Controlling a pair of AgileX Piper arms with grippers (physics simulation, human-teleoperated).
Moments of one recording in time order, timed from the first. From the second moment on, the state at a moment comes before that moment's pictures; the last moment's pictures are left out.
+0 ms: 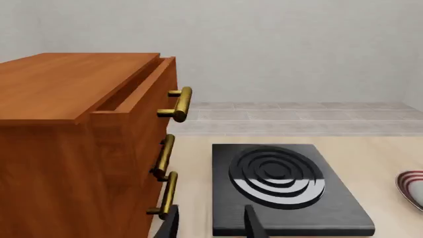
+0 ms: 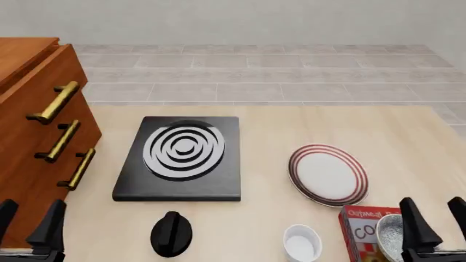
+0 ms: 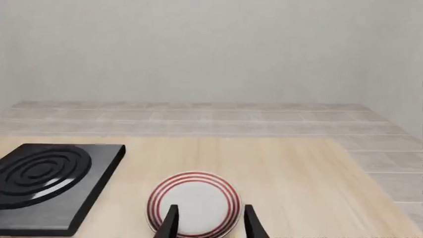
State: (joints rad) left arm 0.00 0.00 0.00 0.00 0.00; right arm 0.01 0.02 -0.01 -0.01 -0.01
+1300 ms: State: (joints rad) left arm 0.00 0.00 0.00 0.00 0.00; right arm -0.16 0.33 -0.58 0.53 -0.11
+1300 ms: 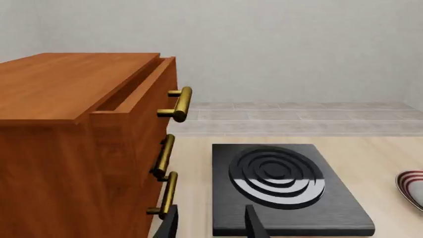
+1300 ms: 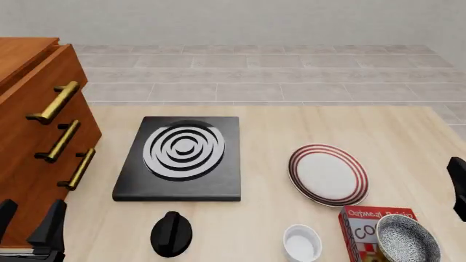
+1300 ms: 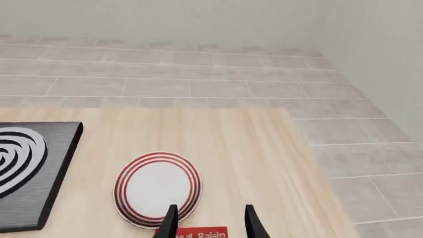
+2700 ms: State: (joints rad) left arm 0.00 0.00 0.00 0.00 0.00; right arm -0.28 0.34 -0.49 0.74 -0.09
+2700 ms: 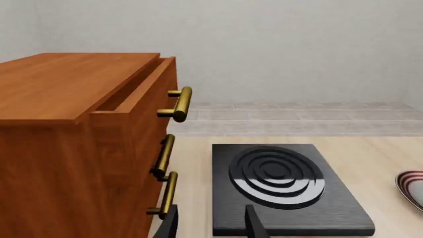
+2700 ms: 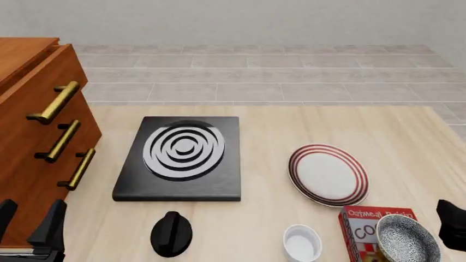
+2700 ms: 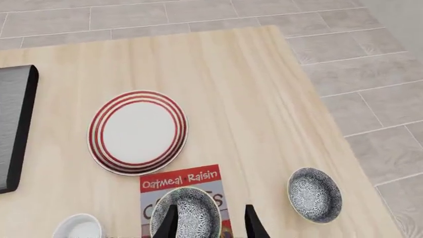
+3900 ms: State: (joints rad) left arm 0.00 0.00 0.00 0.00 0.00; right arm -0.30 0.36 -0.28 0.59 -0.05
